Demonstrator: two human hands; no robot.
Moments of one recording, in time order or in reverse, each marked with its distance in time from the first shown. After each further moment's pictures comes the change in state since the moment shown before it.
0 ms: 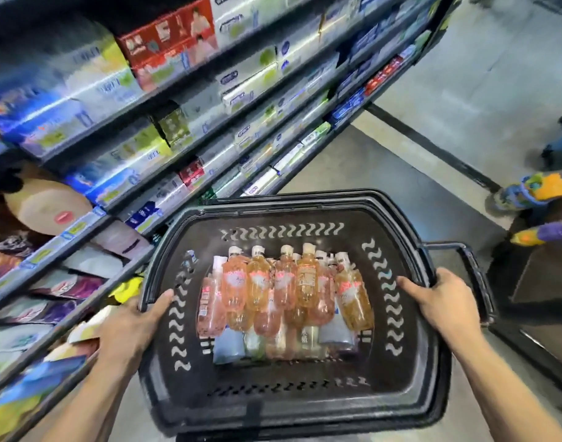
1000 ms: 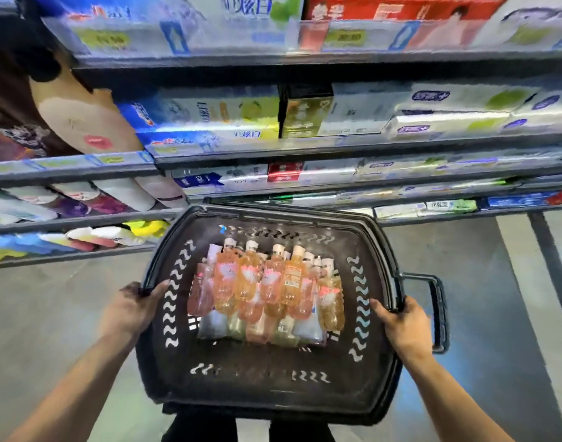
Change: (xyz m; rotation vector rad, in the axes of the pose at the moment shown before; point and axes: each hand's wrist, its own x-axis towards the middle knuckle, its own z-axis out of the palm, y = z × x) left_hand 0.167 -0.049 0.121 -0.102 0.165 -0.533; right_hand 0.276 -0.202 0.258 -0.170 -0.422 -0.374
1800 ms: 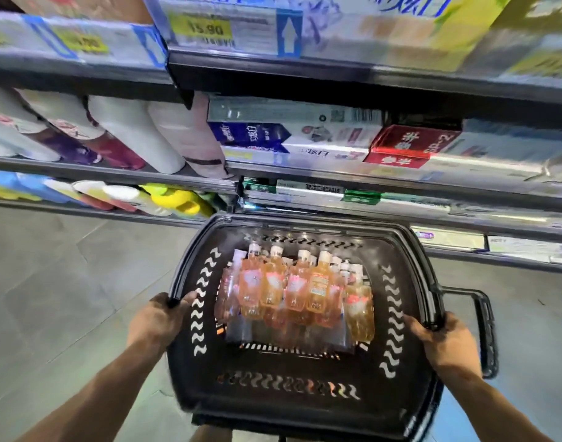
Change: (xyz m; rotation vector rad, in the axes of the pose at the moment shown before) left_hand 0.146 -0.098 0.151 -0.031 -0.012 -0.219; right_hand 0.174 0.011 0.190 -0.139 -0.169 -0.086
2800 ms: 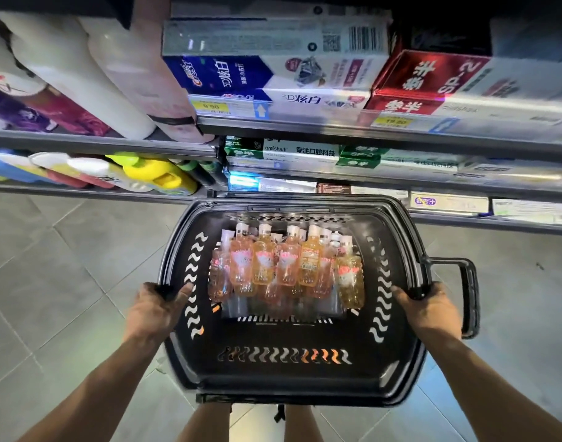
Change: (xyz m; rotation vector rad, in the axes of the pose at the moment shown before) left_hand 0.008 -0.016 0.041 0.087 -0.002 -0.020; right_hand 0.007 -0.002 0.032 -0.114 -0.020 0.131
